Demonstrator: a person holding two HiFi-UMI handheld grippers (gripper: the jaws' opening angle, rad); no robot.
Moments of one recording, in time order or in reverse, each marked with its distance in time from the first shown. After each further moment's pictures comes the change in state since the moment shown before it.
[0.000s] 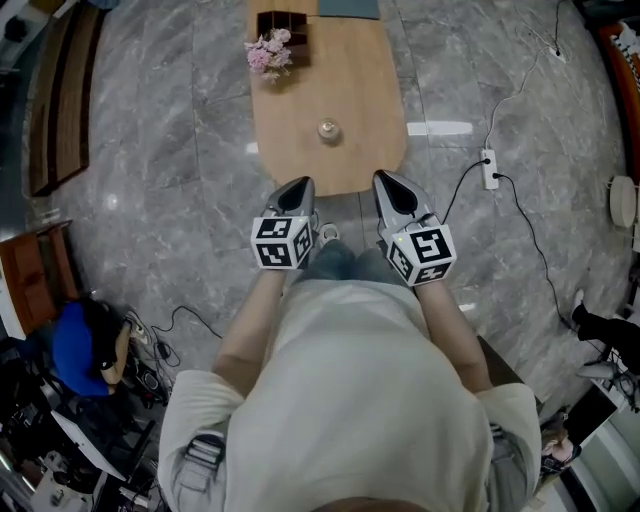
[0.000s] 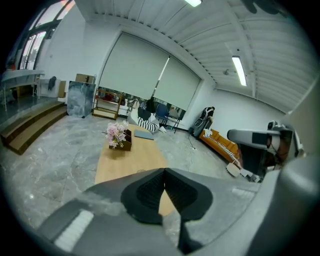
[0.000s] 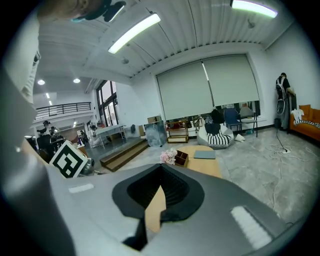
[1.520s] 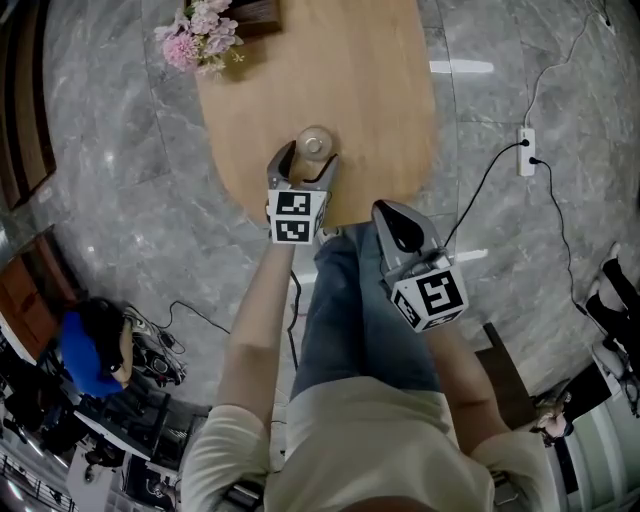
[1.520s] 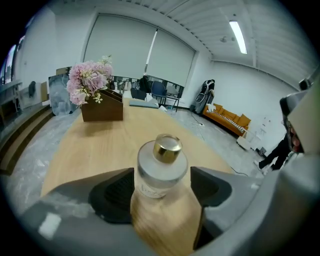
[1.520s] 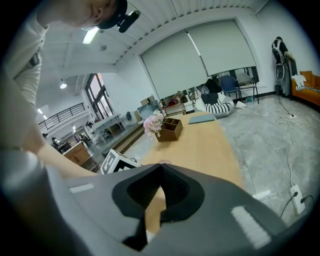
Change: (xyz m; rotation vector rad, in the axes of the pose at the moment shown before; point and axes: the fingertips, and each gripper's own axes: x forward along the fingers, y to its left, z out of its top) left arm 0.282 0.106 -0.117 0.177 0.195 0.030; right arm 0.129 -0.104 -0.164 0.169 0.204 0.047
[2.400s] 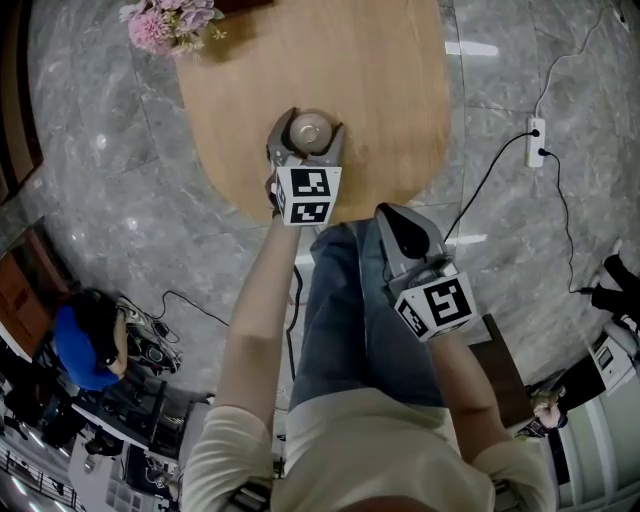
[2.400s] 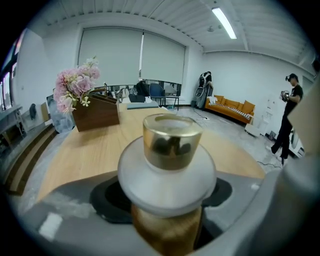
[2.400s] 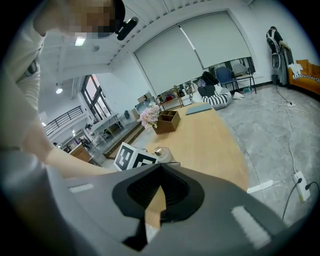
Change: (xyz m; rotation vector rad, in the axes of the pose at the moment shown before) left arm 0.048 0.011 0.000 0.112 -0.031 0.116; right arm 0.010 -0.012 -0.041 0.067 0.039 0.012
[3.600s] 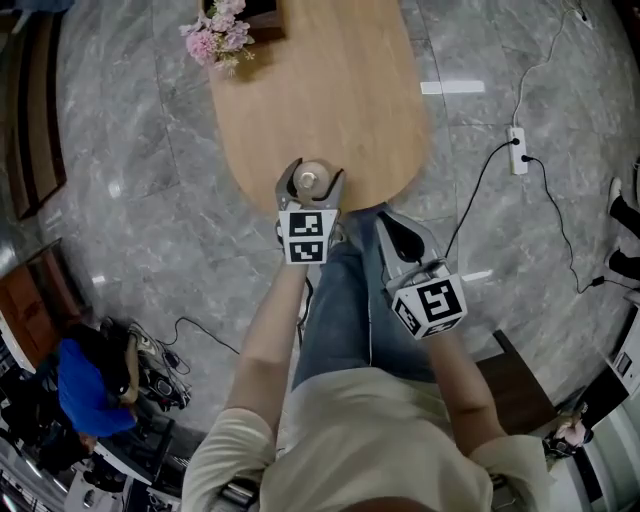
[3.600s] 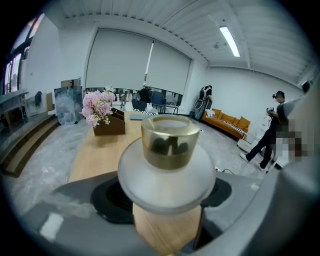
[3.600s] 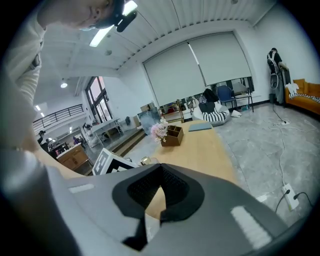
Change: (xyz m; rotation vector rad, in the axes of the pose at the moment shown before) left arm -0.135 -0.040 0.010 -0.083 -0.064 -0.065; right arm -0.078 0.066 0.018 -0.084 -0.121 -0.059
